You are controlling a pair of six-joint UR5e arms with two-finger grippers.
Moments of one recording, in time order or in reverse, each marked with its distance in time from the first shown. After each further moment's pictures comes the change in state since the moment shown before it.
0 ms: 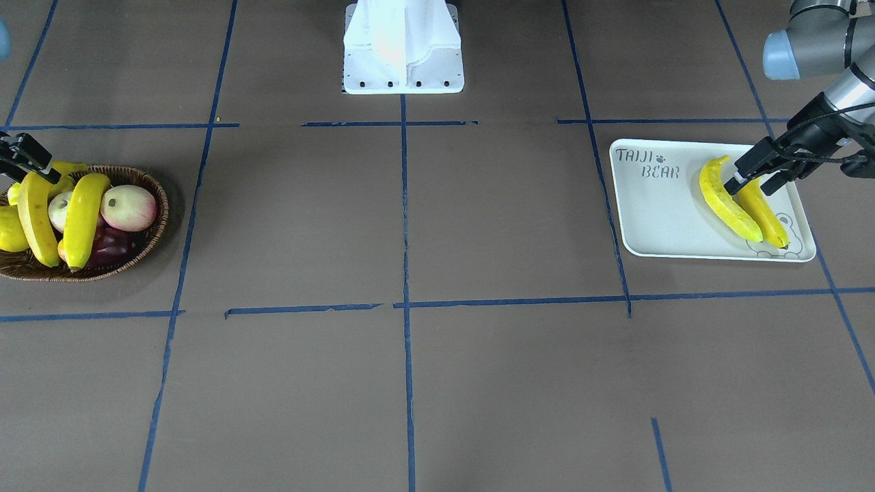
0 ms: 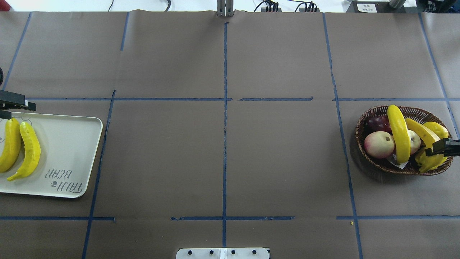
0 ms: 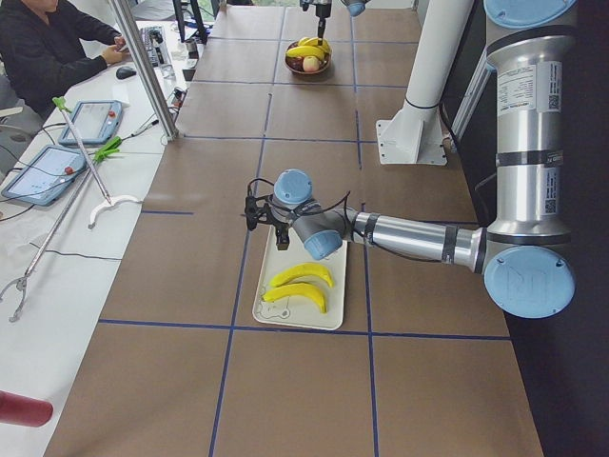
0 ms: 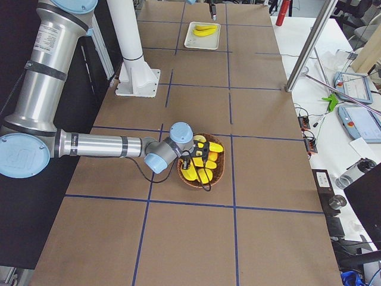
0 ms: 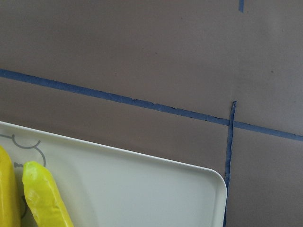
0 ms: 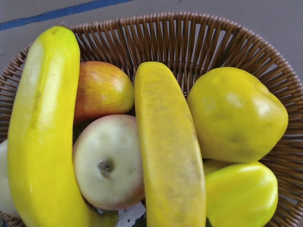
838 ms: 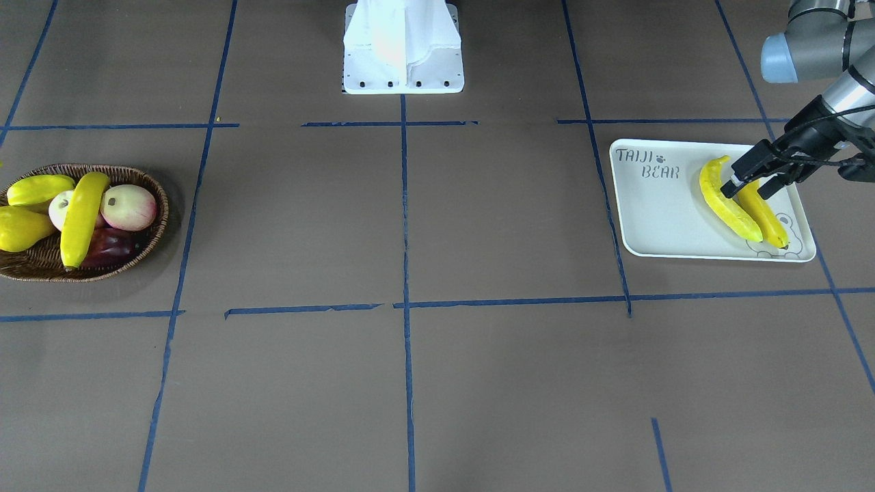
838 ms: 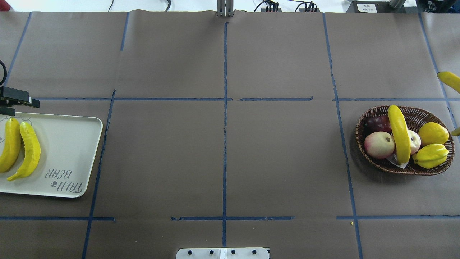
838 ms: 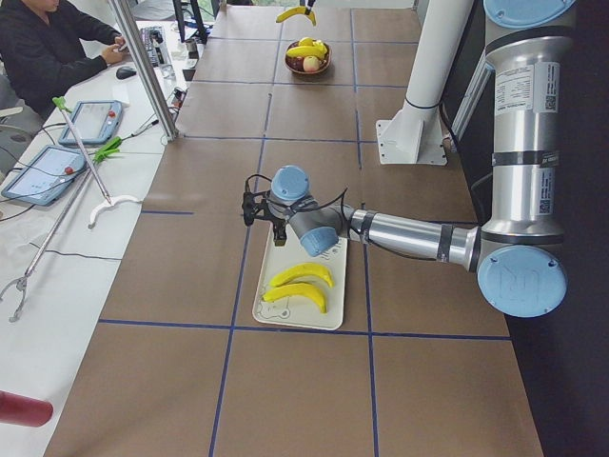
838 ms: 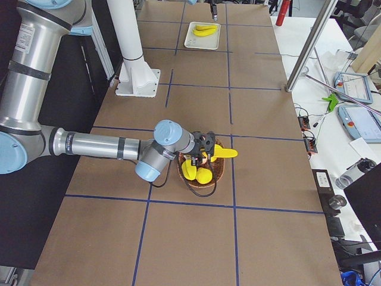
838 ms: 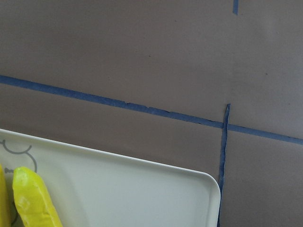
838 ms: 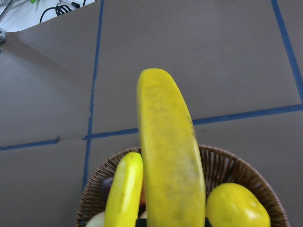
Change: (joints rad) left arm 0.001 -0.030 0.001 0.004 -0.003 -0.005; right arm 0.288 0.053 0.033 0.190 0.078 0.011
